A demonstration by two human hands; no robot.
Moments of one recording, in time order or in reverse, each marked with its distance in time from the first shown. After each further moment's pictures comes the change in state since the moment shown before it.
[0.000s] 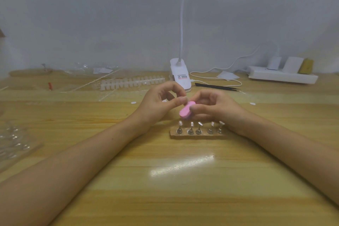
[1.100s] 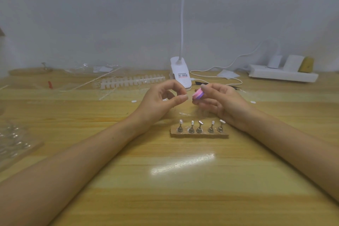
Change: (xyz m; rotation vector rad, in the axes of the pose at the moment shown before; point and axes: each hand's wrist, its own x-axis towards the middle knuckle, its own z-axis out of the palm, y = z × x) left_hand -0.001 0.002 0.000 -0.011 -0.009 -0.003; right_hand 0.002 -0.006 -0.003 0.100 0.078 0.026
